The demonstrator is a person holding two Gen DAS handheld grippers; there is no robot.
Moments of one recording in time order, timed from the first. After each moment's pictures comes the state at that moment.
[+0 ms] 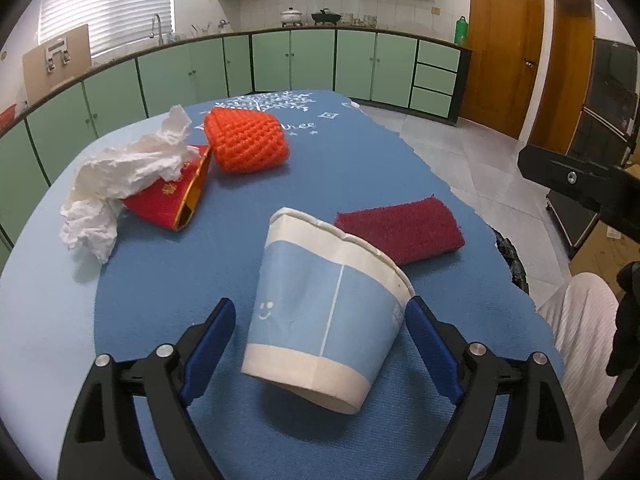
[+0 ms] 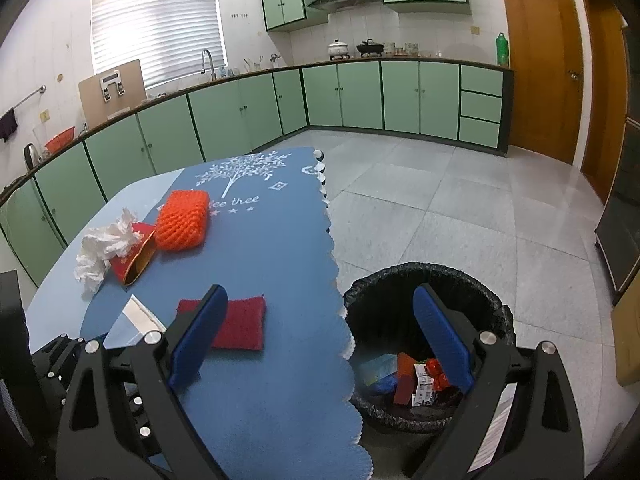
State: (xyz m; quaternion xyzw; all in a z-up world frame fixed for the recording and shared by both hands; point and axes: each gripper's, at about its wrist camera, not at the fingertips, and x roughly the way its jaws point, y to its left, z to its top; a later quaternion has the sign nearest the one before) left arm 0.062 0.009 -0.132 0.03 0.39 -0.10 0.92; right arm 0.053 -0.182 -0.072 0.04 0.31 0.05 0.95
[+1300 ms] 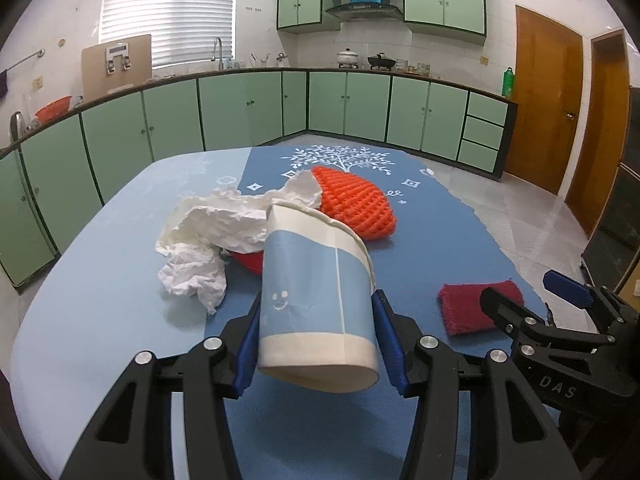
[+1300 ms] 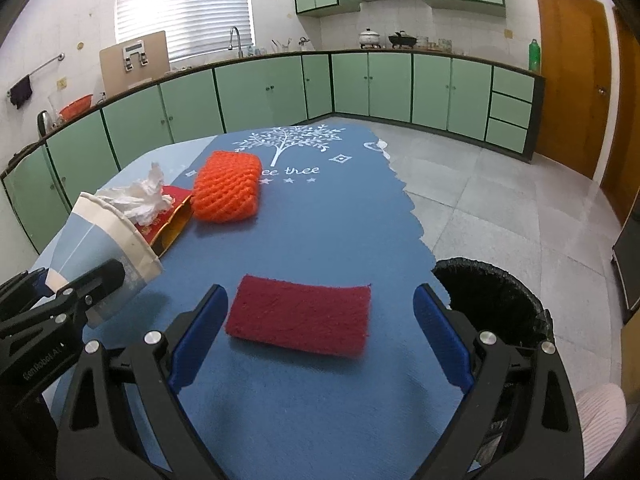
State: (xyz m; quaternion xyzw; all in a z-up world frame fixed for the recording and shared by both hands) left arm 0.069 0.073 -0.095 -0.01 0.32 -0.01 0.95; right arm 0.078 -0.107 -0.102 0.01 0.33 0.08 0.94
